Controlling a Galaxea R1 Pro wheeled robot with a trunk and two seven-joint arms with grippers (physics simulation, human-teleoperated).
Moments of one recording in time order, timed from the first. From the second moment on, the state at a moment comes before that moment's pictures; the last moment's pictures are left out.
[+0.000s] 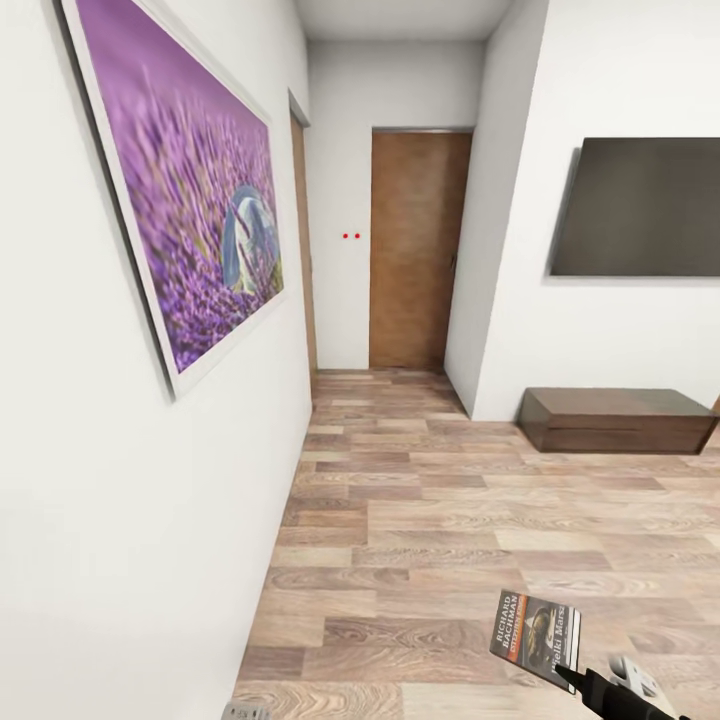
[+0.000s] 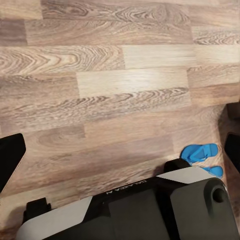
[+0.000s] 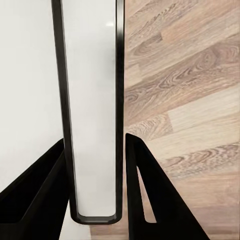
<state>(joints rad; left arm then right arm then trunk) -0.45 0.04 -0.39 -0.02 0.40 -0.07 -0.44 -0.46 -0.40 -0.02 -0.09 -0.57 0.13 0.80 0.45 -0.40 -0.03</state>
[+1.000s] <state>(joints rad) -0.45 0.04 -0.39 -0.02 0.40 -0.07 -0.44 -0.46 -0.40 -0.02 -0.09 -0.57 0.13 0.80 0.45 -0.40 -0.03</state>
